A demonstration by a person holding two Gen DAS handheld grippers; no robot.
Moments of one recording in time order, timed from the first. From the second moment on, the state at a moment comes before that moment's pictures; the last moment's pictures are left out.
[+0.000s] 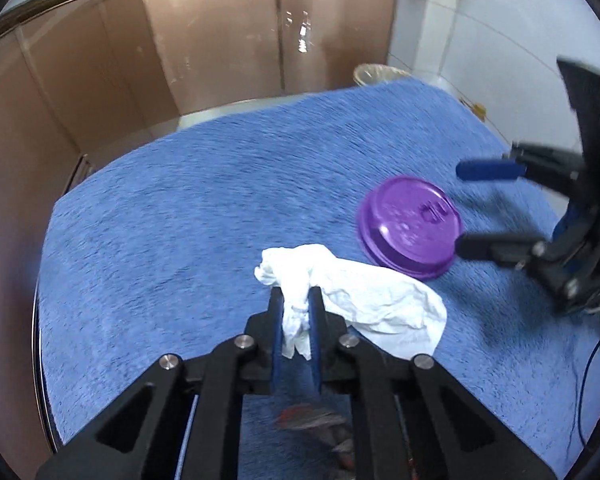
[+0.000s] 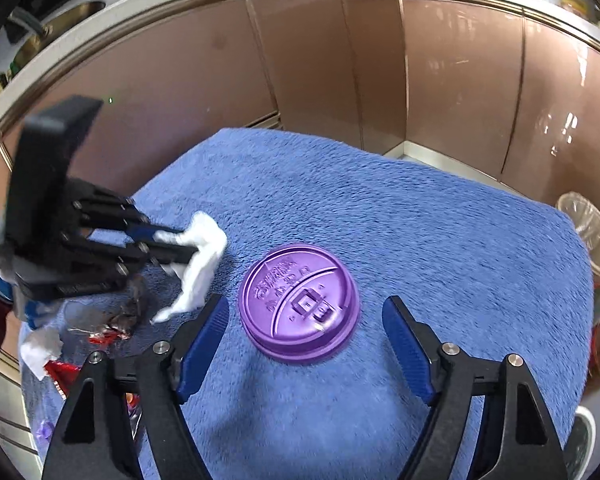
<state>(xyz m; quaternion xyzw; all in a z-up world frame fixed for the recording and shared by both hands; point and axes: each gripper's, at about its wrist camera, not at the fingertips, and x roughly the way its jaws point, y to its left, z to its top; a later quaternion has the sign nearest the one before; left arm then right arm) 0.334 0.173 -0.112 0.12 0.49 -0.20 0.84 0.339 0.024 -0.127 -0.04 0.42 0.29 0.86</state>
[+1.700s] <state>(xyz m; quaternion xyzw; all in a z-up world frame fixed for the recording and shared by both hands) 0.275 -0.065 -0.017 0.14 0.42 -0.29 0.85 0.216 -0.250 -0.058 0.10 0.34 0.11 0.93</state>
